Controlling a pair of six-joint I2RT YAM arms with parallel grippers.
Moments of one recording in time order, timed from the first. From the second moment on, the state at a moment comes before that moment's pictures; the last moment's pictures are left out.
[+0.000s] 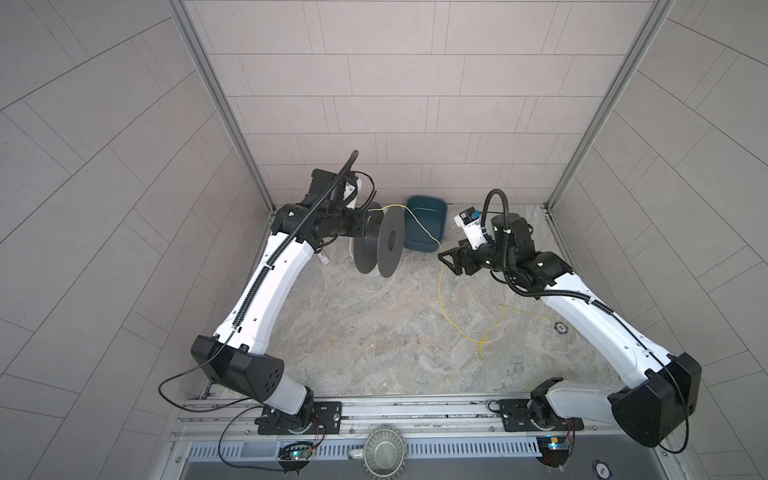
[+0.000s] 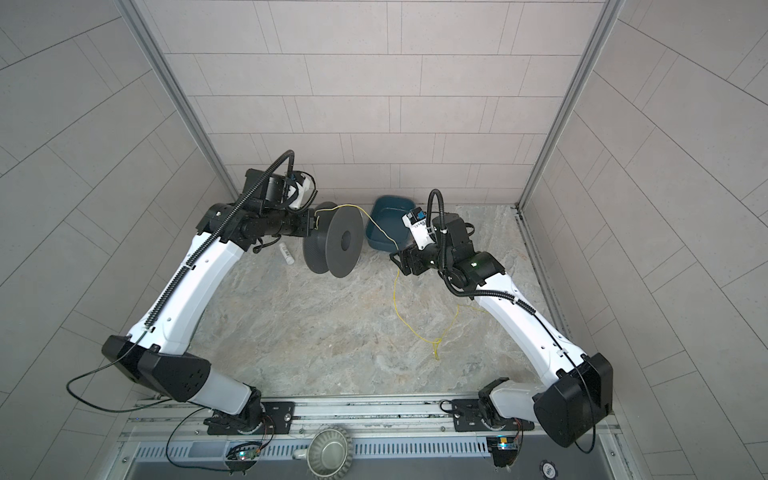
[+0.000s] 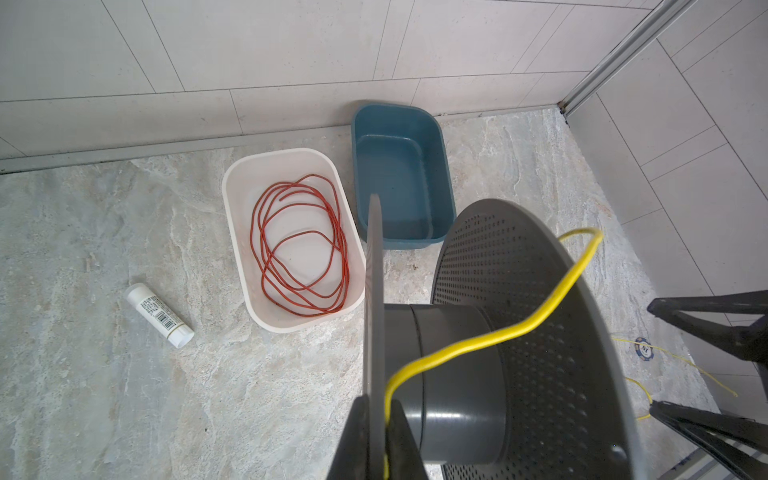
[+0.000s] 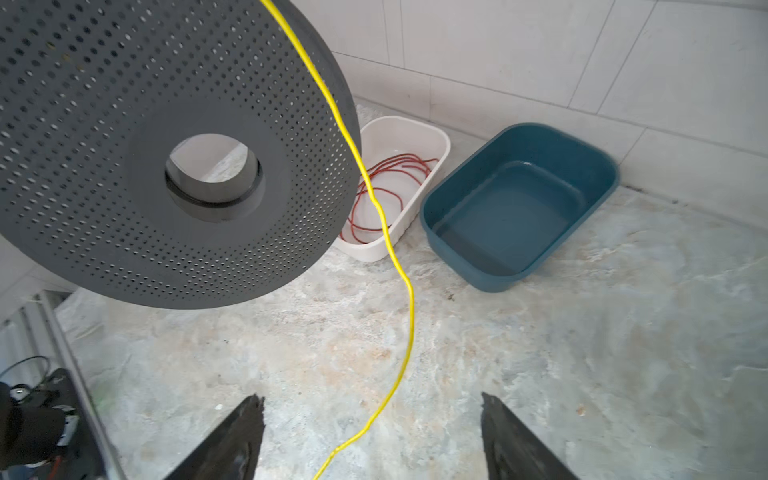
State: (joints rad) left arm -0.33 1.53 1.80 -1.01 0.15 -0.19; right arm 0.42 1.29 1.21 -0.49 -0.31 0.07
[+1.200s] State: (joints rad) left arm -0.18 1.47 1.81 -0.92 0.46 -0.40; right arm 0.33 1.67 1.43 -0.27 -0.38 0.33
